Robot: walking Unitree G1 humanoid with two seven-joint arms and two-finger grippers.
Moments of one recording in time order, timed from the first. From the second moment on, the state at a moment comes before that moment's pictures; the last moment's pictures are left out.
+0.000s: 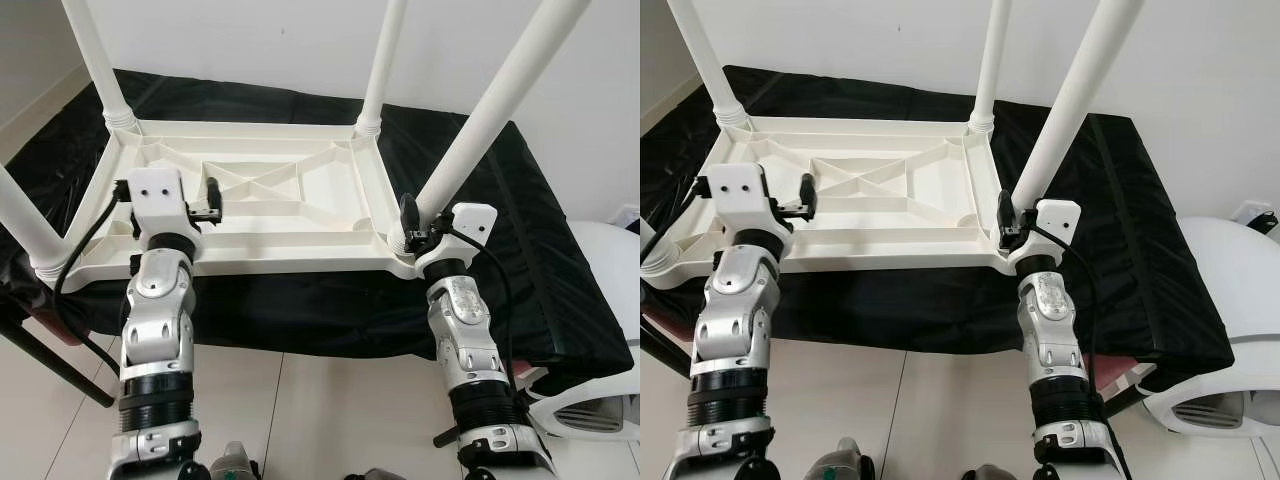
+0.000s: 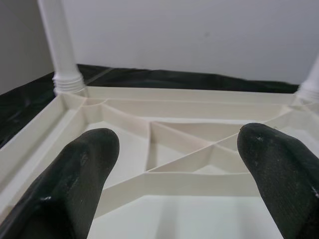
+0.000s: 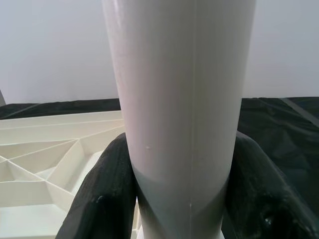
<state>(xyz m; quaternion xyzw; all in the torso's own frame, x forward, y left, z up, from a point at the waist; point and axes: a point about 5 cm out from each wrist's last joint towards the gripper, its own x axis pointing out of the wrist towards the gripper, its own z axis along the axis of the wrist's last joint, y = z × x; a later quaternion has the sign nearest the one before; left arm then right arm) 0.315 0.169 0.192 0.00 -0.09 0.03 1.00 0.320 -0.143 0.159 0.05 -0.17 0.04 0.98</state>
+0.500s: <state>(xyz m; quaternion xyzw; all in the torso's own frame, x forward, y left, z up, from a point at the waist) 0.296 0.166 0.197 0.03 -0.12 0.04 0.99 0.314 -0.139 0.164 0.04 -0.18 0.03 0.98</state>
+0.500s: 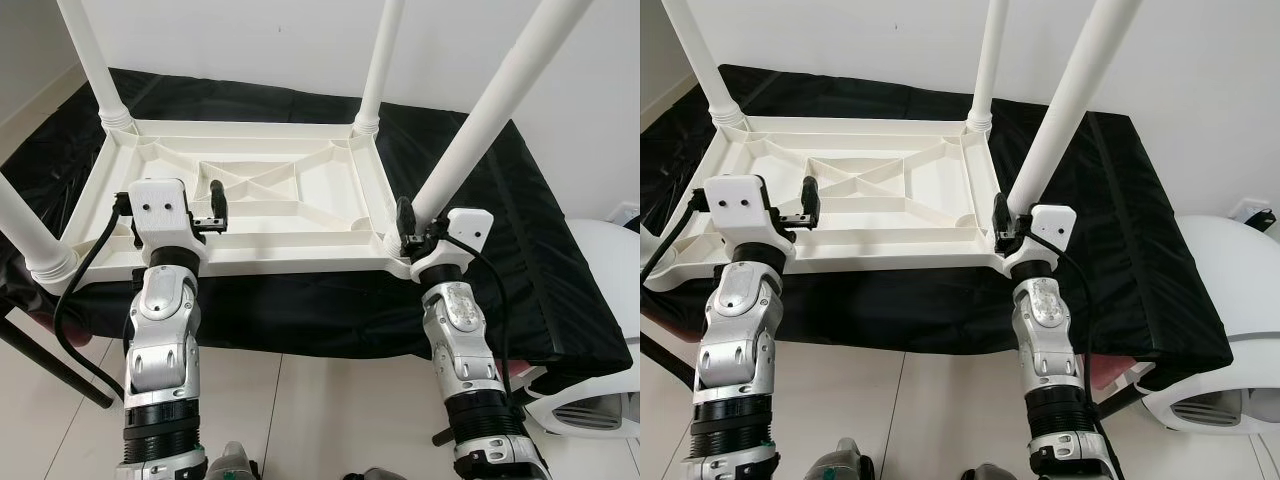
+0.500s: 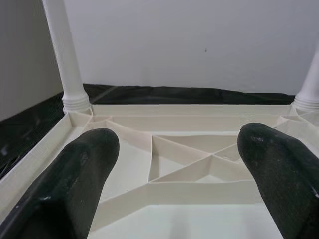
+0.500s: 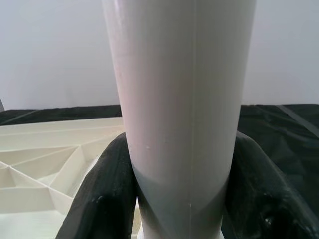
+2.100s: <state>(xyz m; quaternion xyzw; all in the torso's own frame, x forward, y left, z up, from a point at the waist) 0.285 0.152 0.180 0.04 -0.13 -0.02 0.99 0.310 -0.147 0.158 0.00 -0.18 0.06 0.98</state>
